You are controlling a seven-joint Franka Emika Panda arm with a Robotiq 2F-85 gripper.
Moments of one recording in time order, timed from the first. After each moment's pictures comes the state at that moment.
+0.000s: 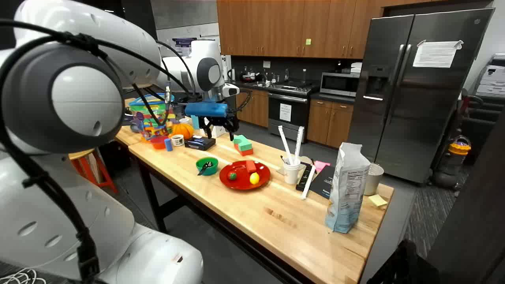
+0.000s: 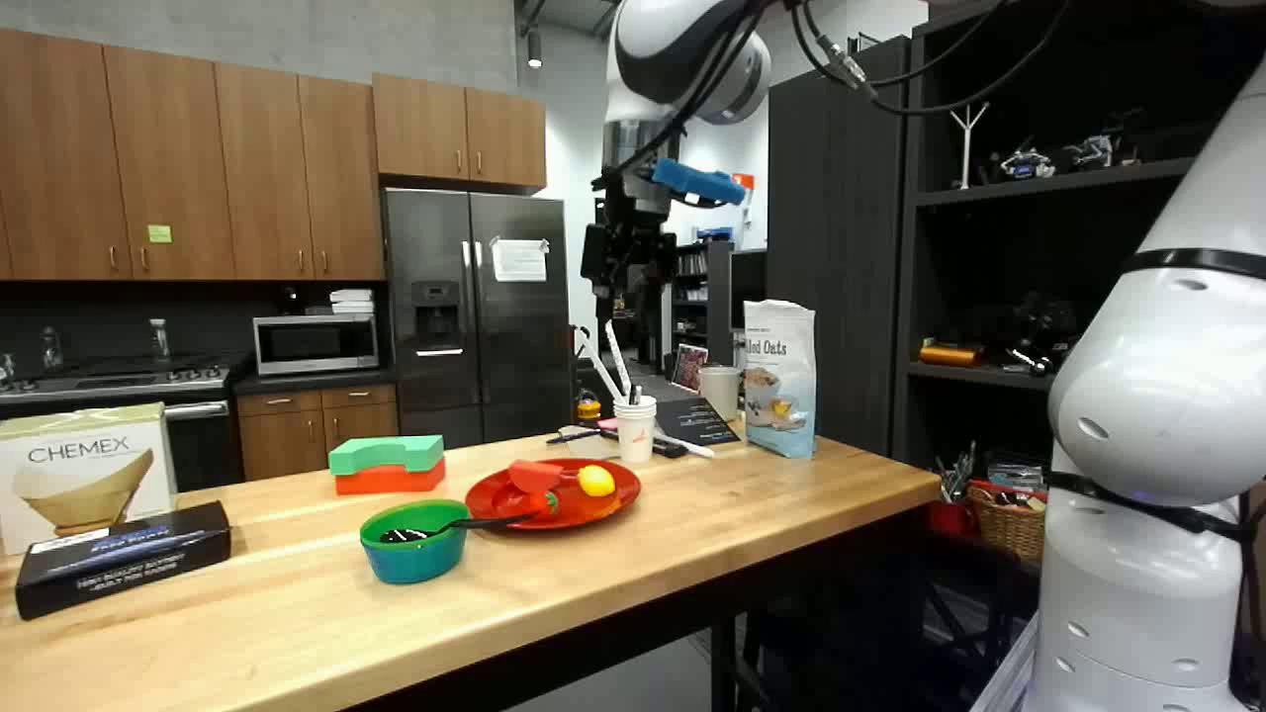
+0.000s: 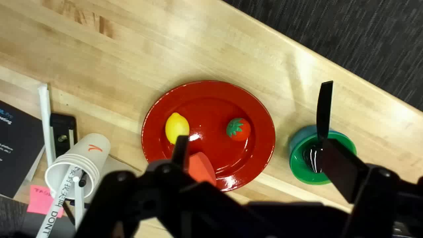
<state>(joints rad) 0.12 -0.41 0.13 -2.22 0.05 1.96 0.01</state>
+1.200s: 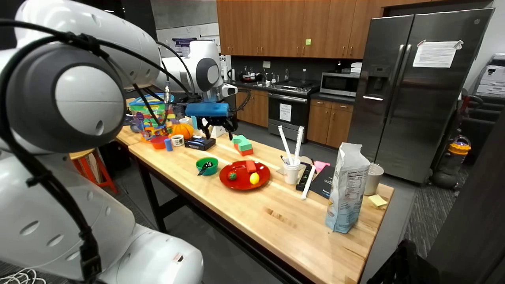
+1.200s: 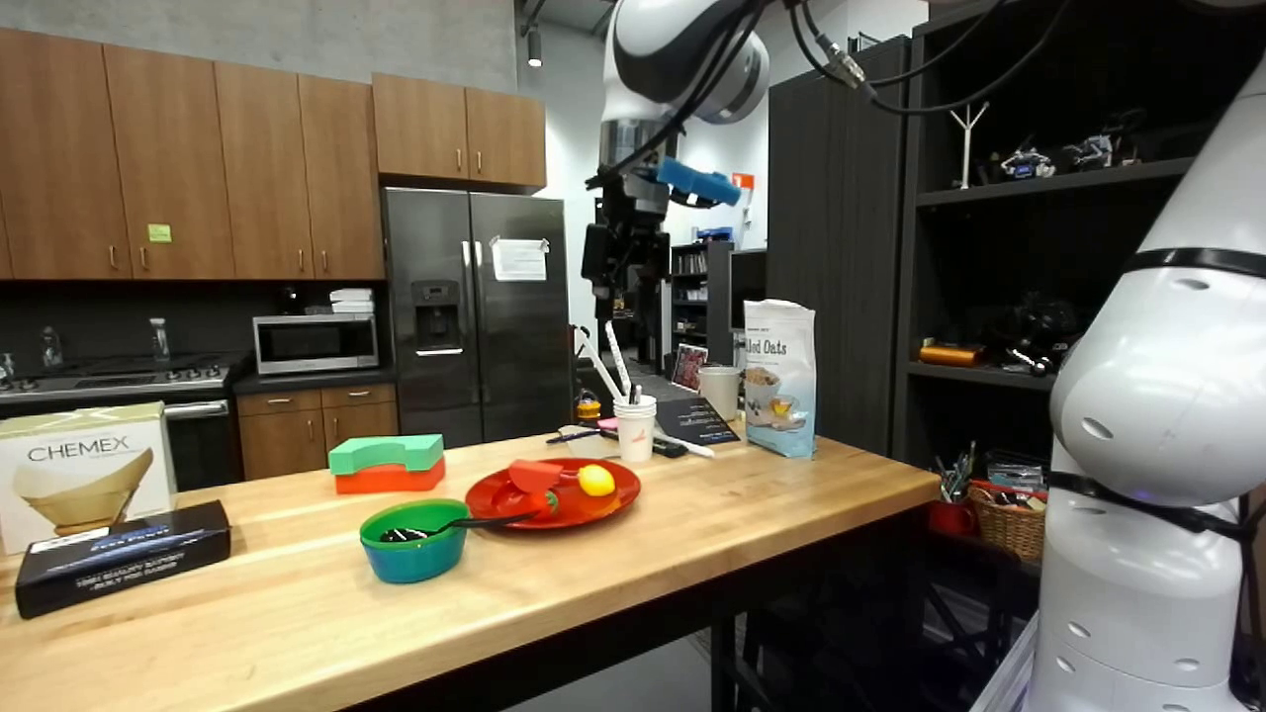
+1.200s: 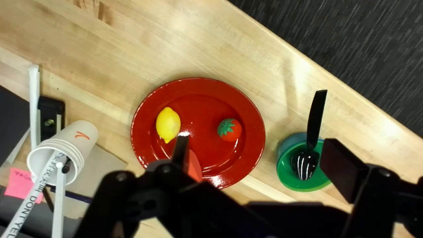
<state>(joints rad) 0.13 -0.40 0.13 -2.22 0.05 1.96 -0.08</state>
